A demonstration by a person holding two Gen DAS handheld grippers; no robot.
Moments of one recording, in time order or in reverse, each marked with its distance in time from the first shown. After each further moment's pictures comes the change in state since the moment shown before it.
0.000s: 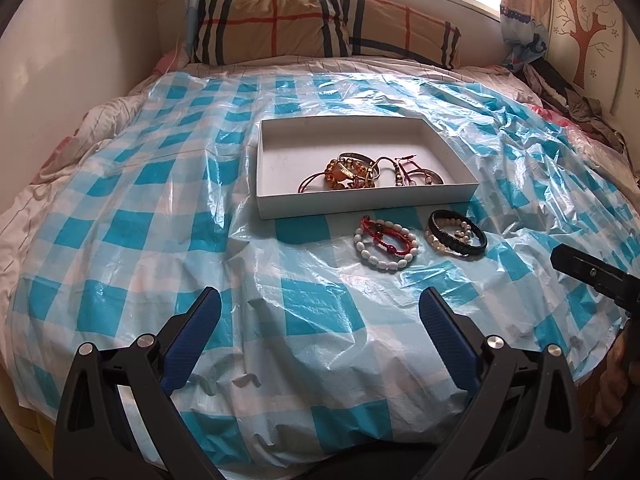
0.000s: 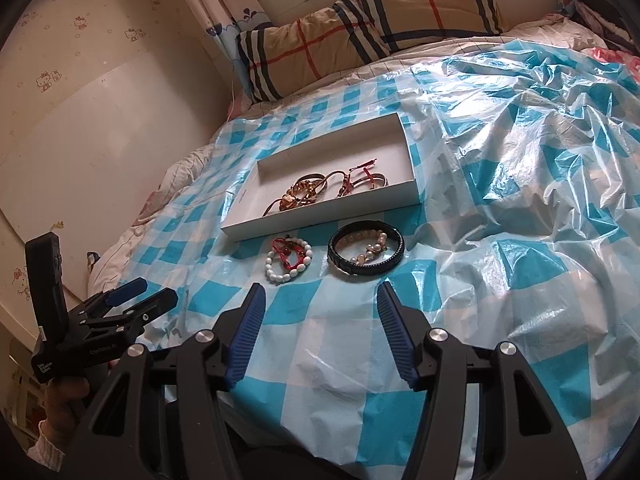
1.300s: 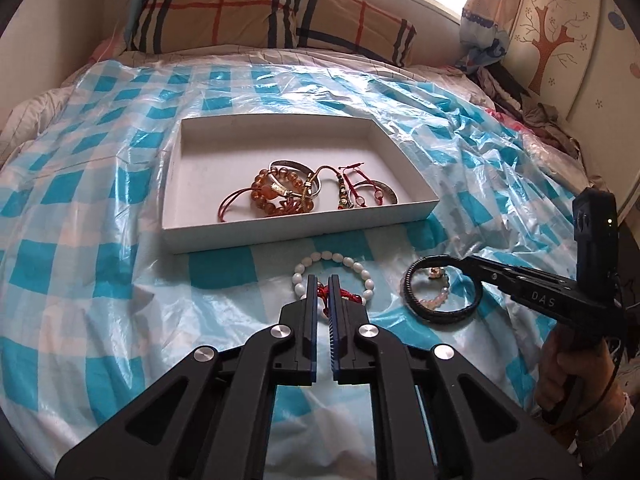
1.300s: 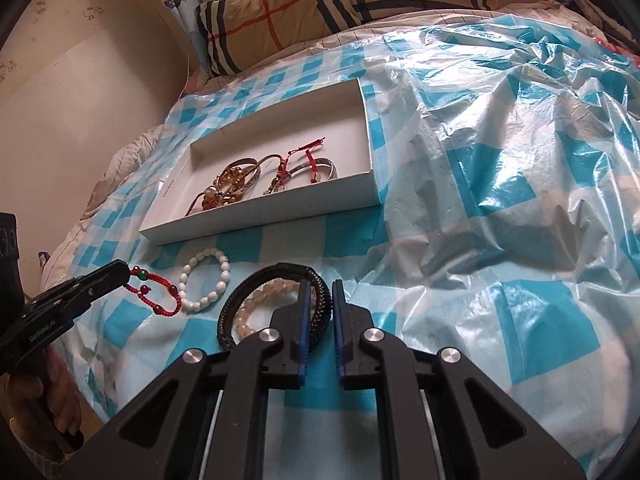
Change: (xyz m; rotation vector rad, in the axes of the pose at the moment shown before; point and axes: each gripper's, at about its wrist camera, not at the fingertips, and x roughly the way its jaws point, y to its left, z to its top) left arm 0.057 -0.011 0.031 0.005 0.025 -0.249; right arm 0.063 -0.040 0.021 0.010 0.080 -0.098
